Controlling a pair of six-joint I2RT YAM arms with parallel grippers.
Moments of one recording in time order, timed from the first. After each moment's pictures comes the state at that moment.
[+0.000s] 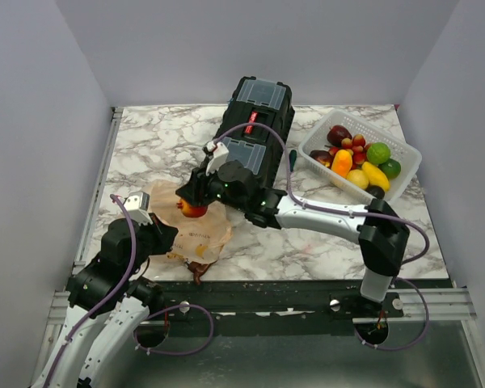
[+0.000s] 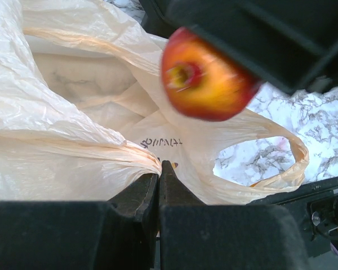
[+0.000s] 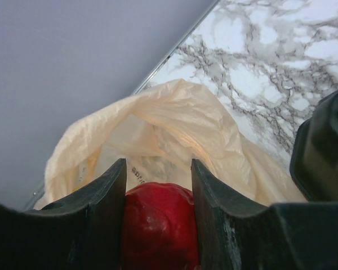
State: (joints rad) left arm -0.45 0.31 0.70 -0.86 -0.05 -0.55; right arm 1.09 1.83 1.38 0.23 0.09 0.50
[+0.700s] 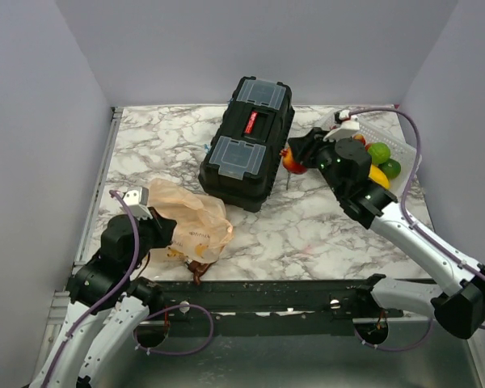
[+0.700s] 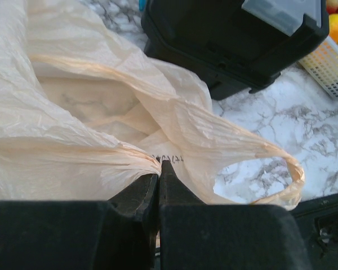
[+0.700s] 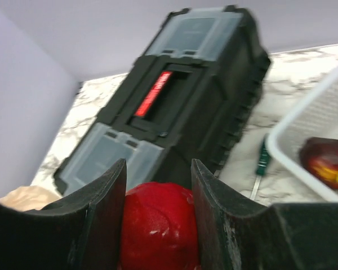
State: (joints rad) left arm -0.45 0.33 0.70 -0.82 -0.08 -0.53; right arm 0.67 1.18 1.04 0.04 0.30 0.43
